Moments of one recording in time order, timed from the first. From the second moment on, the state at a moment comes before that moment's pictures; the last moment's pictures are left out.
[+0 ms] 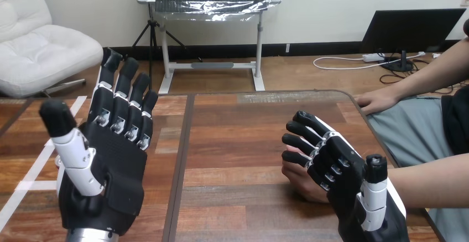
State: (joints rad) left arm 0.40 0.08 -0.02 -0.54 -0.62 -0.10 -0.18; right arm 0.35 -0.12 0.04 -0.13 0.33 -0.35 0.44
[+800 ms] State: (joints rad) left arm 0.40 0.08 -0.01 -0.54 -0.59 -0.10 -0.19; right arm 0.35 -0.12 0.04 -0.13 0.32 -0.35 0.44
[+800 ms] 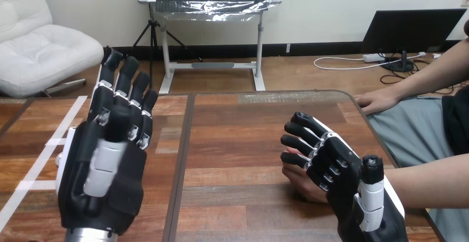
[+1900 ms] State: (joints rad) left arm 0.29 0.13 0.22 -0.54 -0.45 -0.11 -0.12; right arm 0.35 -0.12 0.04 -0.13 0.31 -0.35 0.44
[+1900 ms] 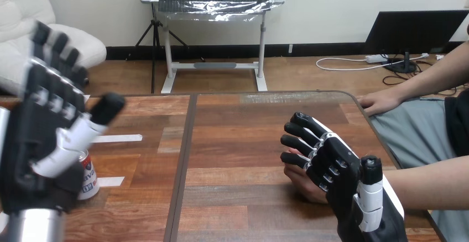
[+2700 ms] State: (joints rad) left arm 0.19 0.16 0.26 -0.57 -0.32 -0.07 -0.05; right arm 0.35 -0.12 0.03 -0.13 0.31 -0.35 0.44
